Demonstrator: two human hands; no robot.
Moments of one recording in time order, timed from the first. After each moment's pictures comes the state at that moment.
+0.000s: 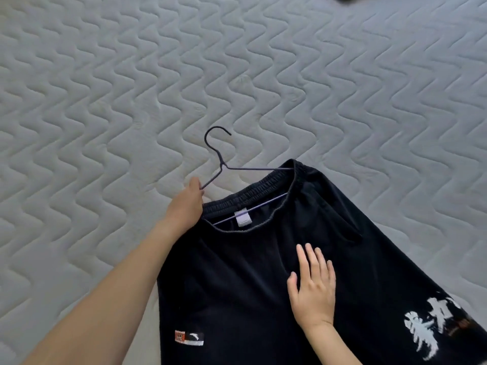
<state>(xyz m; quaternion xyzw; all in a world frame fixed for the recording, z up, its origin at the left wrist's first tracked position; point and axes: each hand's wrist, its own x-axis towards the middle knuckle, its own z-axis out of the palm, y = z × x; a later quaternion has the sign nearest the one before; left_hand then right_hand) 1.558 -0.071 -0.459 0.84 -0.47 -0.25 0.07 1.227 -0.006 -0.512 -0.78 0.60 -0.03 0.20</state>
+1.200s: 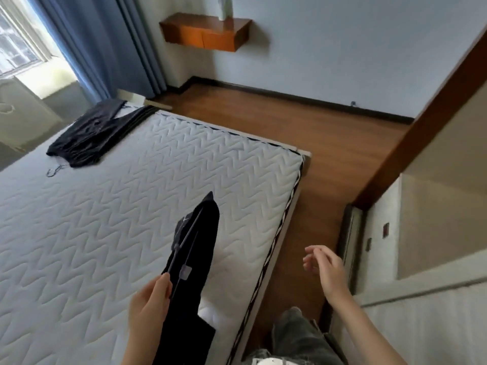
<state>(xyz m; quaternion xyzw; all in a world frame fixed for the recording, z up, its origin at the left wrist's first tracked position) 1.228 0.254 -0.011 0.62 -0.50 -0.52 0.31 0.916 0.381 -0.092 -0.16 0.74 -0.57 0.32</state>
